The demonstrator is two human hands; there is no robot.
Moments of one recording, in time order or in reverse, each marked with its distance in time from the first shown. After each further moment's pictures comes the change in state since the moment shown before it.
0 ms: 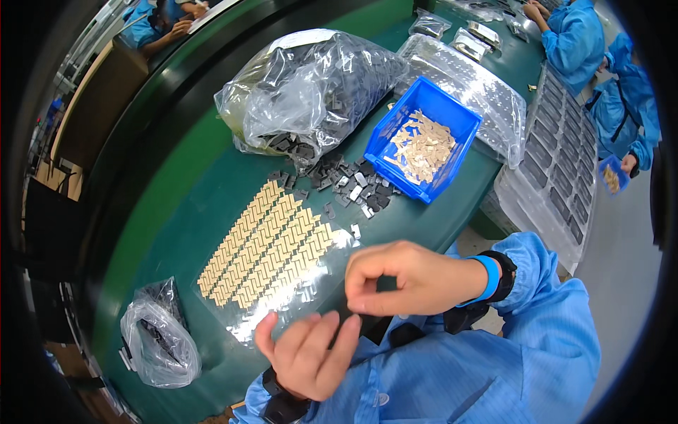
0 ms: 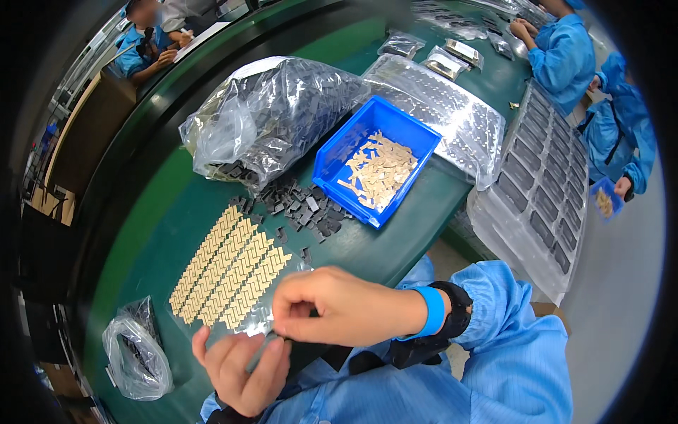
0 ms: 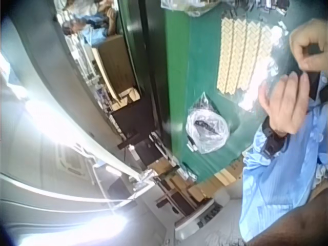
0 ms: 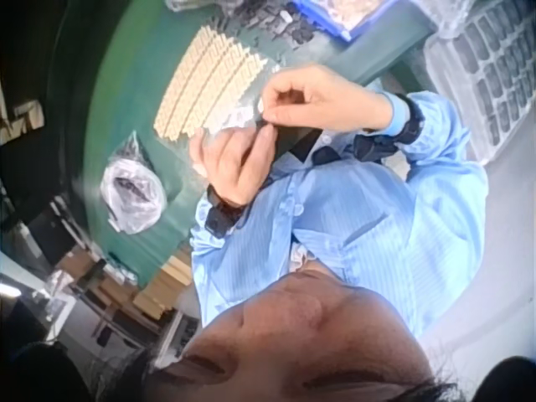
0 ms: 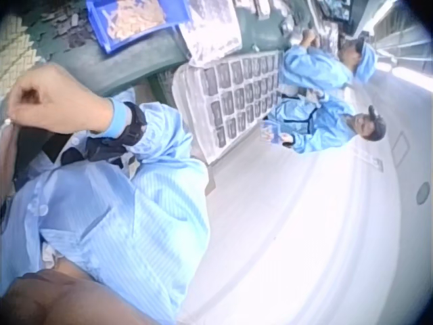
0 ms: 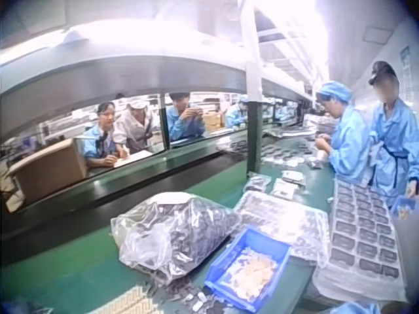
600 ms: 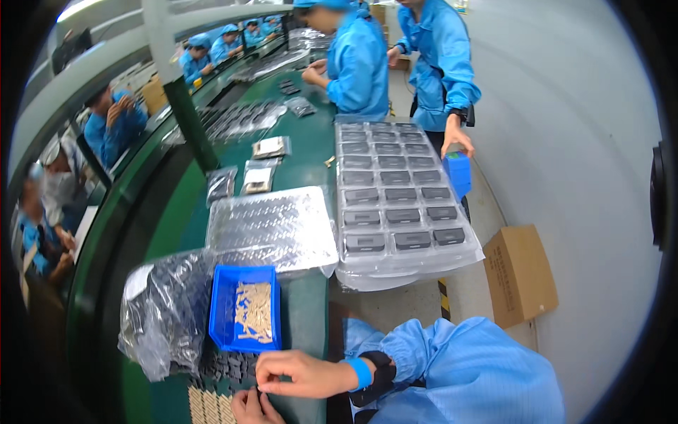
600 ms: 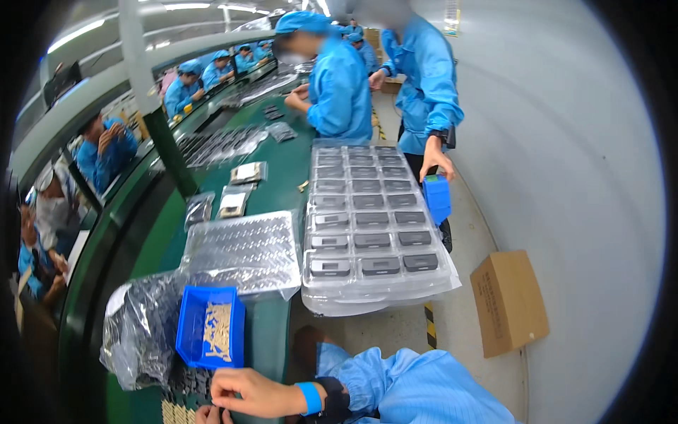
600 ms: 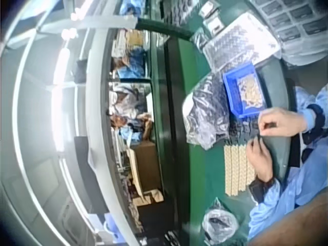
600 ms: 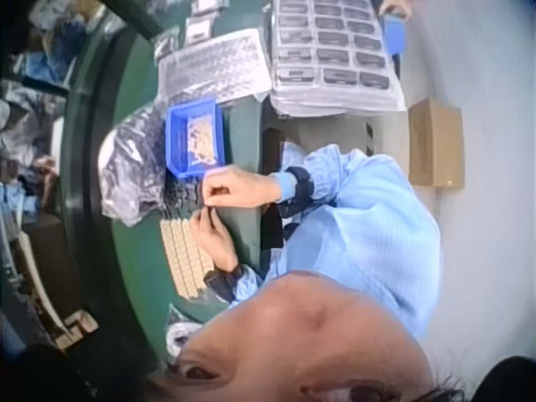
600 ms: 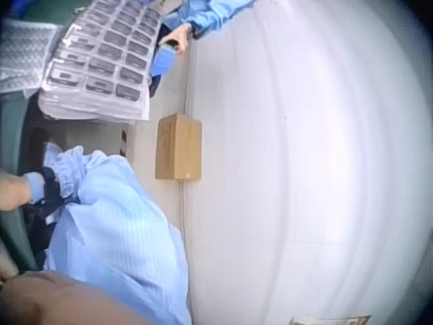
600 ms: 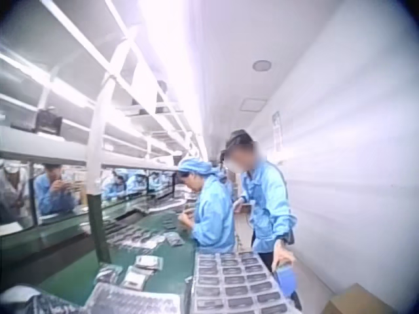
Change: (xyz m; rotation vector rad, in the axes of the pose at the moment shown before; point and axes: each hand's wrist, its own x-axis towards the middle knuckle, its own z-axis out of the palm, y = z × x) left_hand 0.042 -0.009 0.086 -0.338 -0.281 -0.256; right_hand -0.026 0.040 -0.018 -0.198 0.656 -0.350
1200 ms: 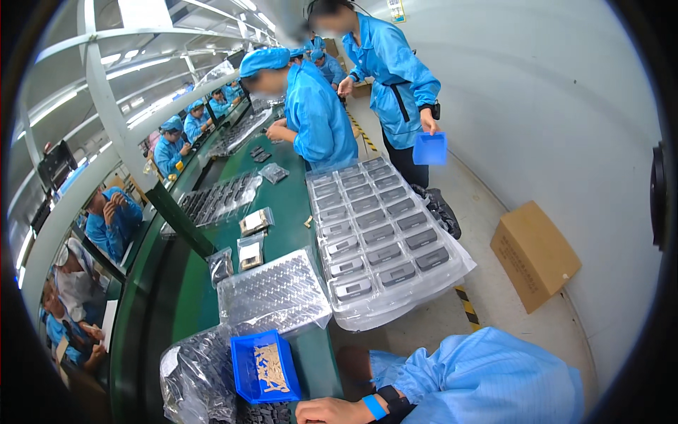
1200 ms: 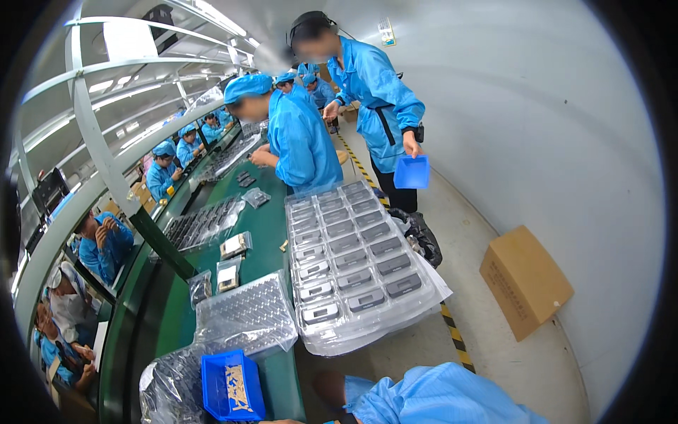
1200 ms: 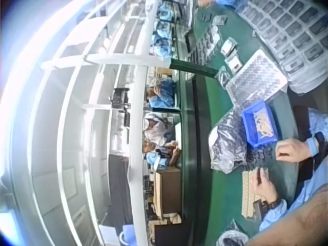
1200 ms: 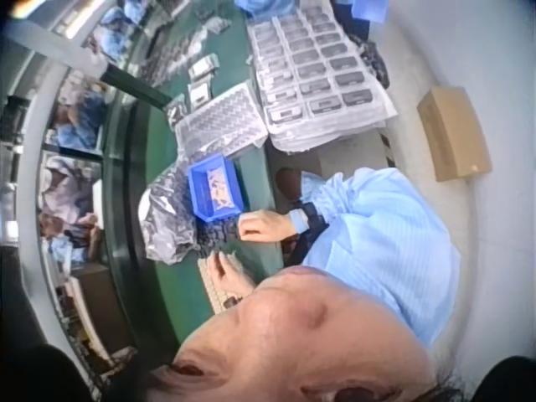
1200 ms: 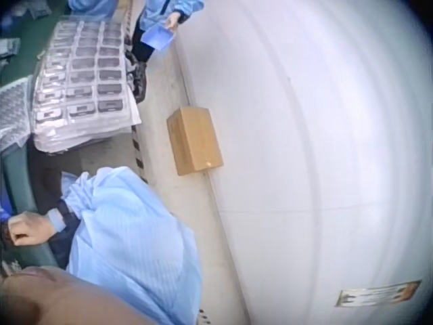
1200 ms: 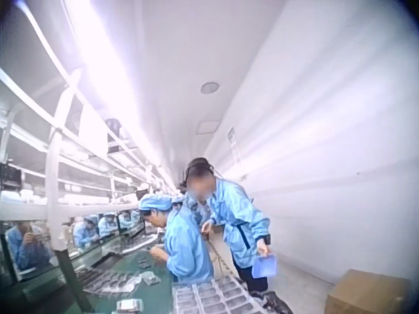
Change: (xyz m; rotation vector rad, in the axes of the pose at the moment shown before) left_hand 0.006 0.019 -0.015 -0.384 0.317 -0.261; right_hand -0.031 0.020 0.005 -0.344 0.211 -0.294
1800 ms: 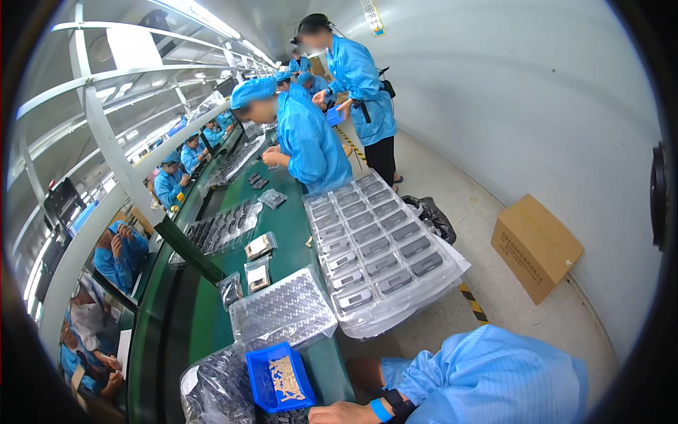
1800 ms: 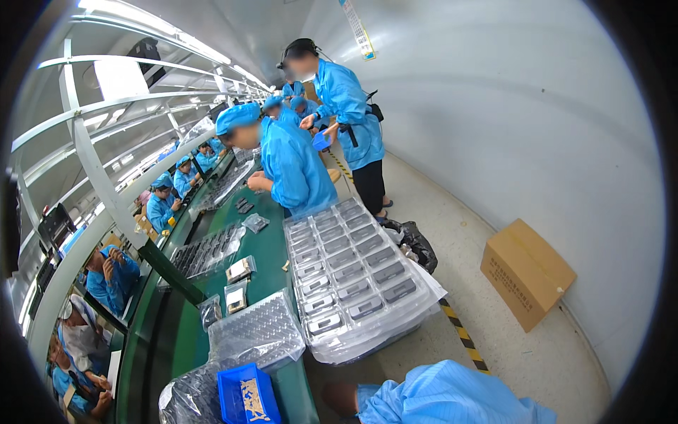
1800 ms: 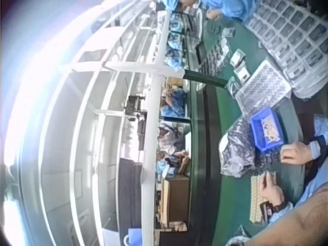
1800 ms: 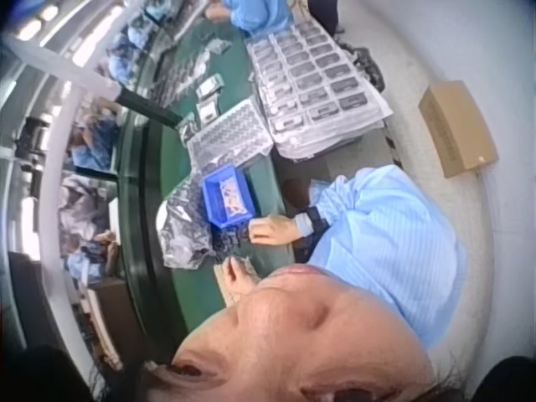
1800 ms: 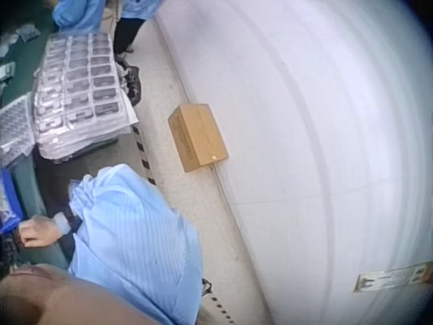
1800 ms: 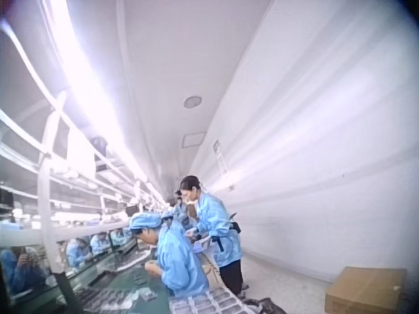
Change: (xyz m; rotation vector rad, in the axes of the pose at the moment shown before) left_hand 0.001 -0.015 -0.008 -0.355 -0.226 -0.145; right_hand 0.000 -0.001 0.010 -0.176 0.015 -0.025
